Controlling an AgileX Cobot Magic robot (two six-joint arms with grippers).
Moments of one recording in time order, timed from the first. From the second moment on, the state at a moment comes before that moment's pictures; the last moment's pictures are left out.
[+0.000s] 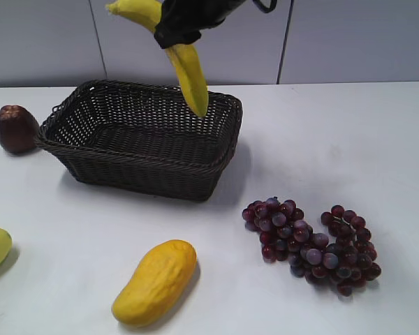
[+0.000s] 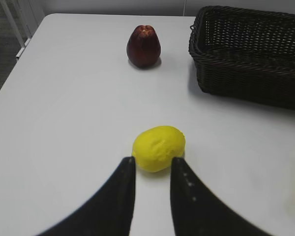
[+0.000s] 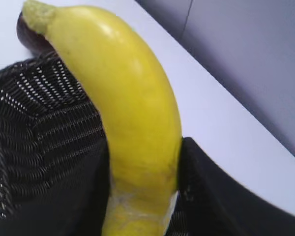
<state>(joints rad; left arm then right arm) 0.05 -0.01 -0.50 -0.10 1.09 0.12 0.58 2.11 -1.94 0.42 0.67 -0.61</state>
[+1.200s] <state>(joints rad) 0.05 -0.01 -0.50 -0.10 1.09 0.12 0.59 1.85 -1.94 0.04 1.14 -0.15</state>
